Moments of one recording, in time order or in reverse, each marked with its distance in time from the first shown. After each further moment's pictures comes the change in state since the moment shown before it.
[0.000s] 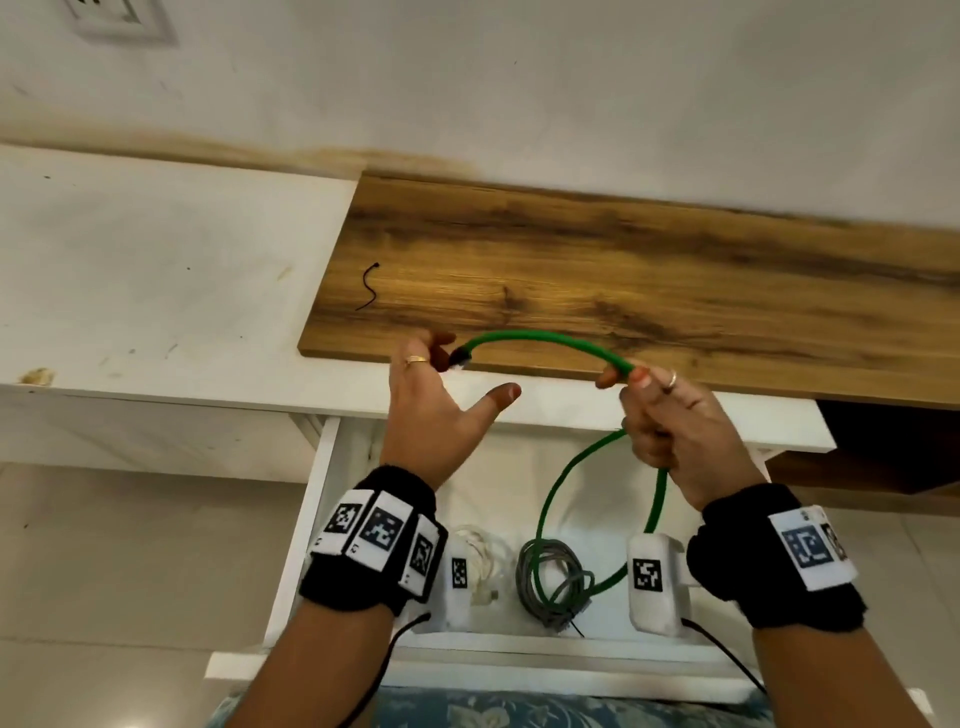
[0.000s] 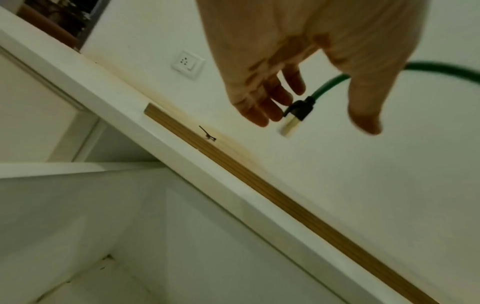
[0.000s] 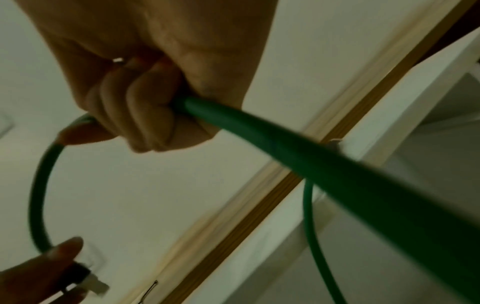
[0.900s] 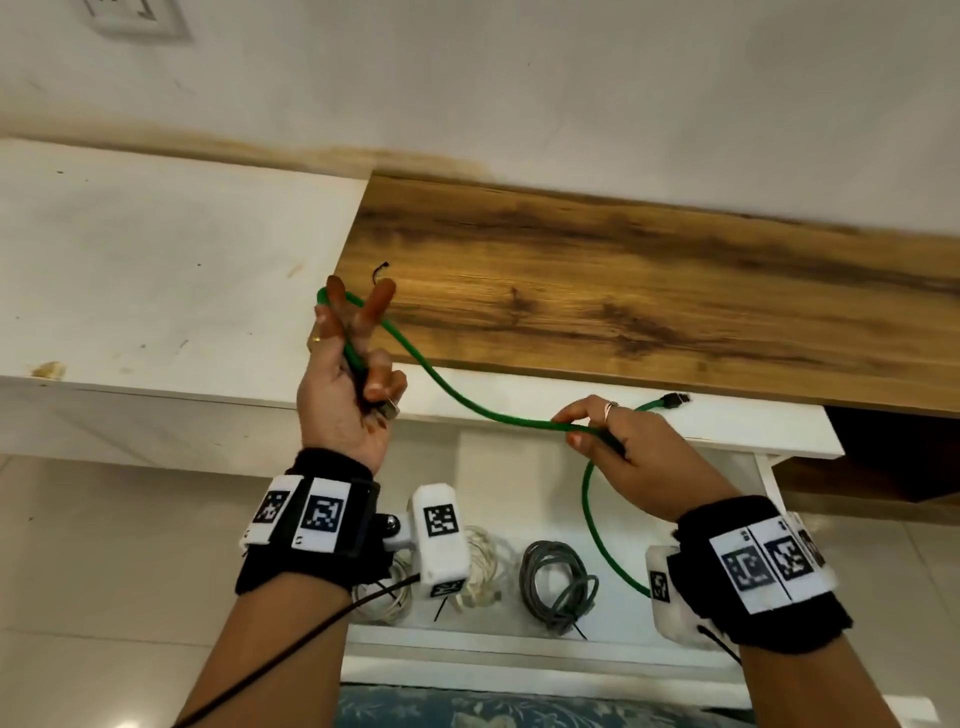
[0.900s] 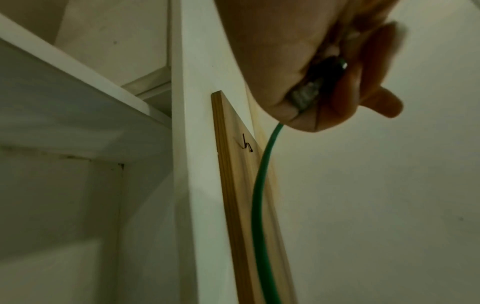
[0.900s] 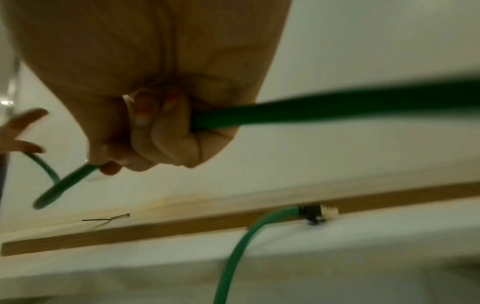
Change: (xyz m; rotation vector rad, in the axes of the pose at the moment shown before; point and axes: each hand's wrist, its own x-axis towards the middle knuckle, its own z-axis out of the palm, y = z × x) left_hand 0.015 0.007 -0.055 -1.258 0.077 -0.278; right_hand 0.004 0.013 0.012 -1.043 -0.213 -0.051
